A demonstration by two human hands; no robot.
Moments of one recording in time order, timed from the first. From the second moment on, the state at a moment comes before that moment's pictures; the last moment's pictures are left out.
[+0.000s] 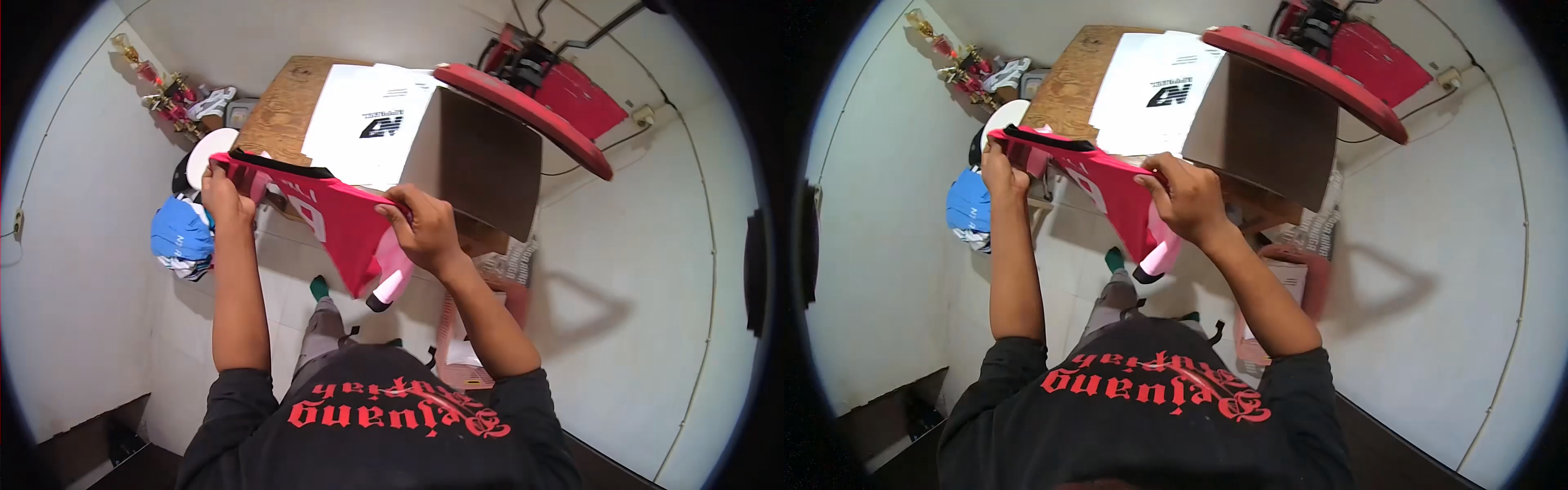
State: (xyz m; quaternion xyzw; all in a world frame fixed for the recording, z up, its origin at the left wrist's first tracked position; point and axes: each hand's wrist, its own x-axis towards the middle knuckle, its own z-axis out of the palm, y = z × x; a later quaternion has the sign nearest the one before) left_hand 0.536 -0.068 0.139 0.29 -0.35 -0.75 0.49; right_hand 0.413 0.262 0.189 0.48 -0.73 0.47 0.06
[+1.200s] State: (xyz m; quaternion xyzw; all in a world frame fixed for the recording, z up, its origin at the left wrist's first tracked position) left_hand 0.191 -0.275 -0.046 0.14 -0.96 -0.18 0.15; right_hand 0.178 -0.006 -0.029 0.13 -0.98 0.16 0.02
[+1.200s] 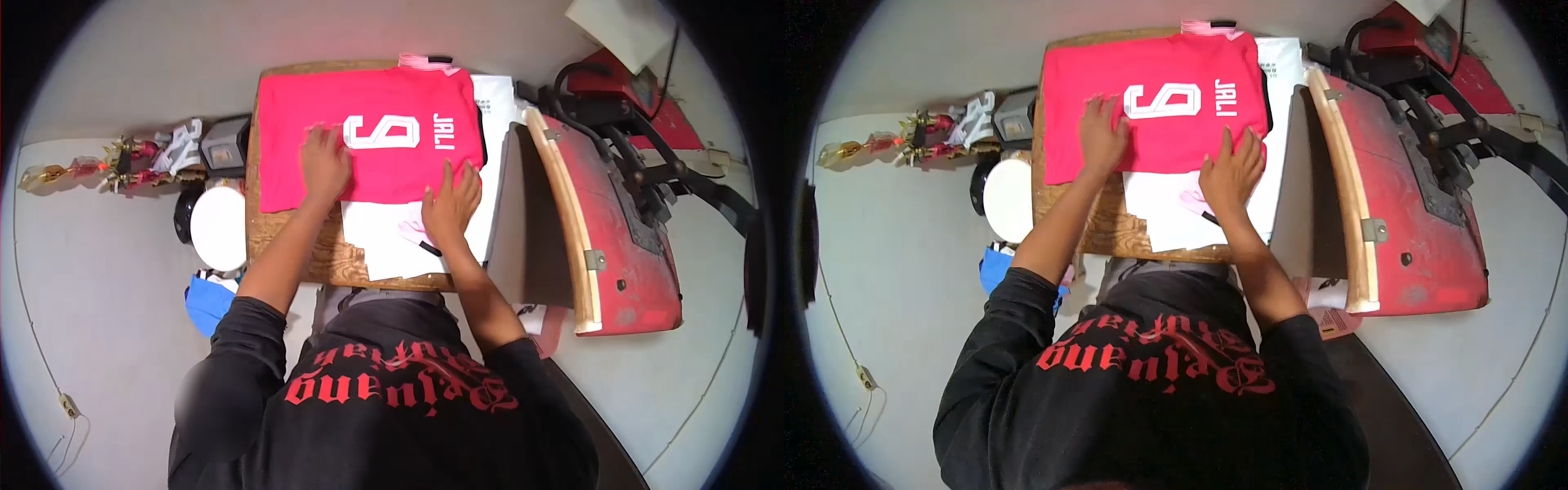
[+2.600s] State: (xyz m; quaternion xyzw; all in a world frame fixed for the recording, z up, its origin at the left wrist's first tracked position) left_hand 0.298 -0.176 -0.071 0.29 -0.49 -0.73 -0.38; right_hand 0.310 0.019 -0.019 0.24 -0.96 0.18 0.00
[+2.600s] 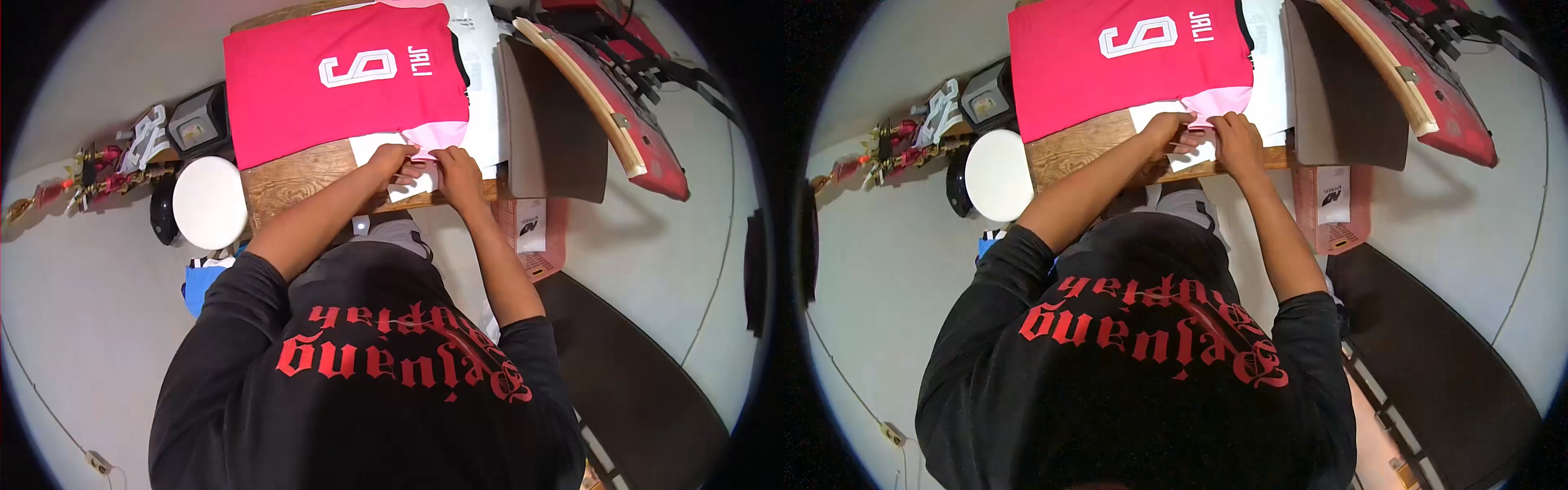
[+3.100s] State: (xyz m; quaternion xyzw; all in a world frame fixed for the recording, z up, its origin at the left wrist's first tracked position) left_hand 0.399 -0.435 -0.082 0.13 -0.98 -0.10 0.10; right_hand 0.238 0.041 0.007 0.33 -0.90 0.20 -0.19
